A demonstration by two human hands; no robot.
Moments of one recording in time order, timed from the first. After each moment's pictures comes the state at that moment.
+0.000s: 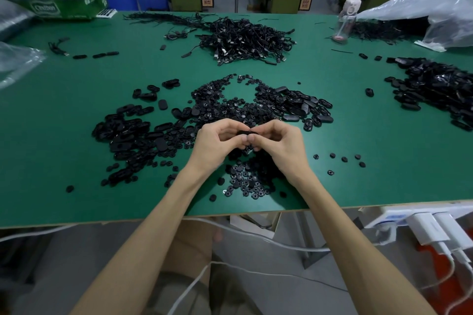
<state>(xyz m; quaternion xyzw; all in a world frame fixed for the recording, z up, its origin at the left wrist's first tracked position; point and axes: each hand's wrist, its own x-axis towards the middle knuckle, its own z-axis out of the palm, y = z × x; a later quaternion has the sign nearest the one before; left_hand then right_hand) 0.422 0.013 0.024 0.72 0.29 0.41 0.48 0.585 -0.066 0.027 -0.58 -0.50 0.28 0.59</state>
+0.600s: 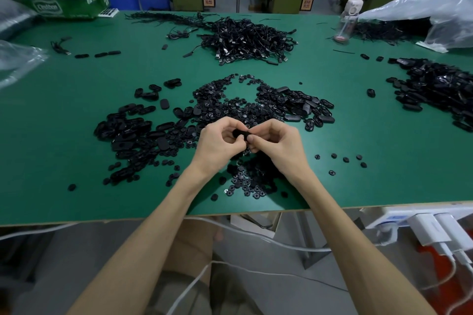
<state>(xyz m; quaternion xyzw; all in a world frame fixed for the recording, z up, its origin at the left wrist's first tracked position) 0.423 0.007 0.028 0.75 0.34 0.40 0.40 0.580 -0.066 0.027 -0.55 -0.52 0.29 0.58</state>
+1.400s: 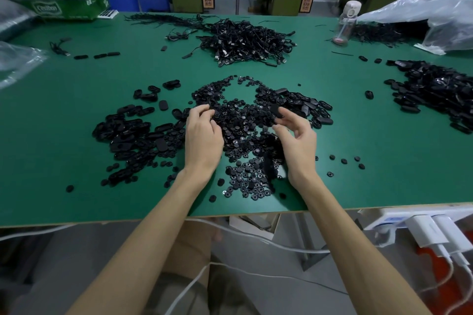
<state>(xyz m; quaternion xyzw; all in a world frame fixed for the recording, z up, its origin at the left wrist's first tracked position) 0.425 0.015 0.033 0.73 0.51 0.41 0.20 0.589 -0.067 0.028 -0.61 -0.37 0.22 0.67</state>
